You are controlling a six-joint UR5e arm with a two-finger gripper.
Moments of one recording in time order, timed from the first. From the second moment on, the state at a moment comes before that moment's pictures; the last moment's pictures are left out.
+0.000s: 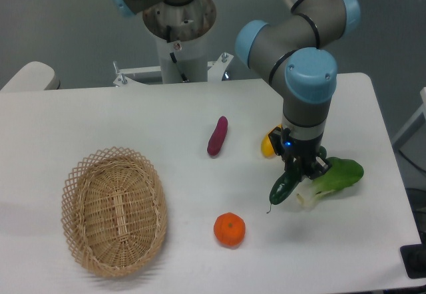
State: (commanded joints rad) arm 2.60 -1.97 -1.50 -1.08 1.59 1.39
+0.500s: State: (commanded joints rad) arm 2.59 -1.99 -1.48 -1.08 1.59 1.39
